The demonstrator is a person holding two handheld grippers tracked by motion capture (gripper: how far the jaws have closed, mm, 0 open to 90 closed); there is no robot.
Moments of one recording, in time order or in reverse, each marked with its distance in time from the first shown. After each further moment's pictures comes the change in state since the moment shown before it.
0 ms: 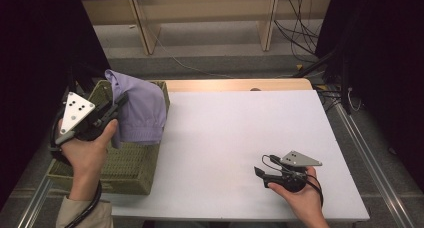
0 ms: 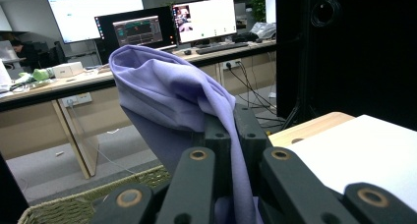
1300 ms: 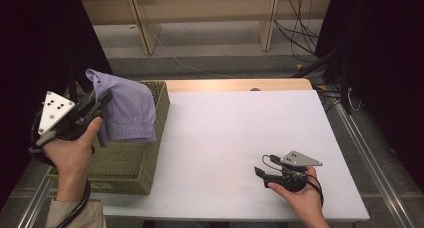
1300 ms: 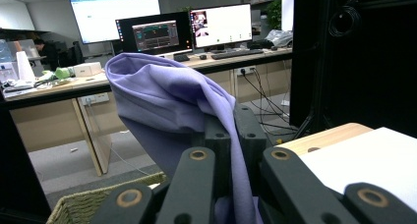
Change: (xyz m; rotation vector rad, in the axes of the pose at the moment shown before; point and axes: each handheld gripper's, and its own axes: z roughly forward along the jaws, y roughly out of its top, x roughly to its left) left arm 0.023 0.004 -0.016 -0.026 0.058 -0.037; right arm -0.001 0.000 0.000 -0.002 -0.001 0.001
